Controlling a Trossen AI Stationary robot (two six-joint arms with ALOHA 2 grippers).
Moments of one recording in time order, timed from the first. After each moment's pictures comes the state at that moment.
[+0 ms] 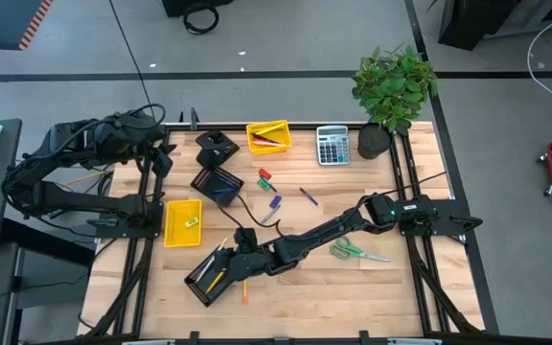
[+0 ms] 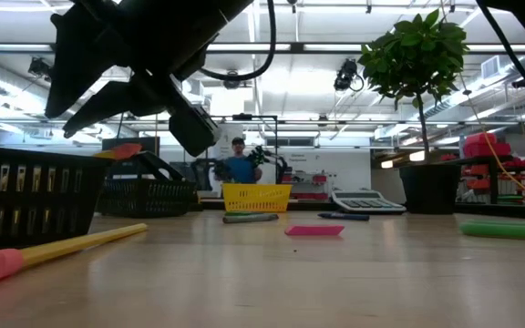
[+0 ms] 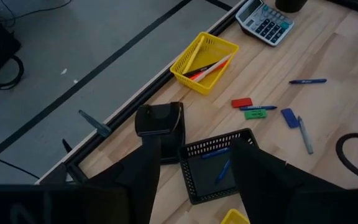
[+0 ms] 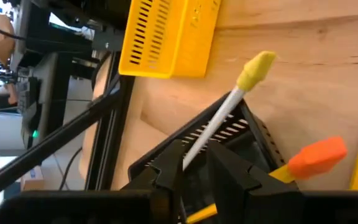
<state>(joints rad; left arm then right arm) 0.25 0.91 1.46 -1.33 -0.44 -0.30 0.34 2.42 1.99 -0.25 0.48 1.55</state>
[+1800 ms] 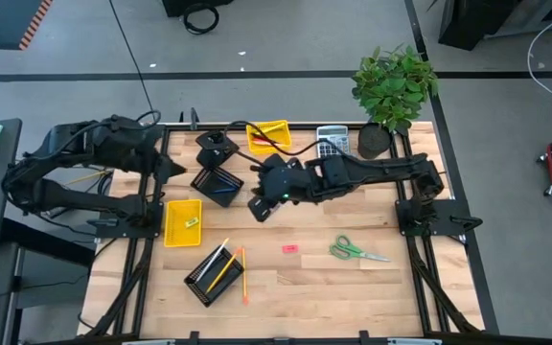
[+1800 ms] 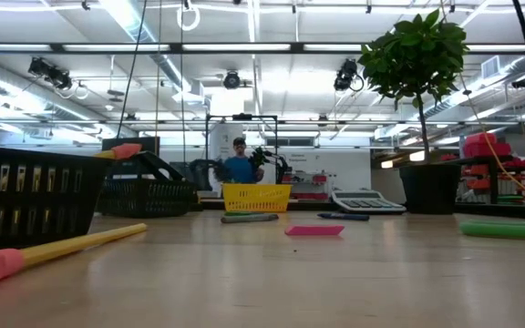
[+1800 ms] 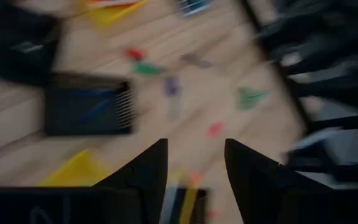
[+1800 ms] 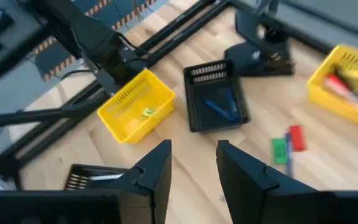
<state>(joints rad) 0.18 0.92 1.46 -1.28 -0.03 -0.88 0.16 1.93 2.13 -0.97 0.42 0.76</state>
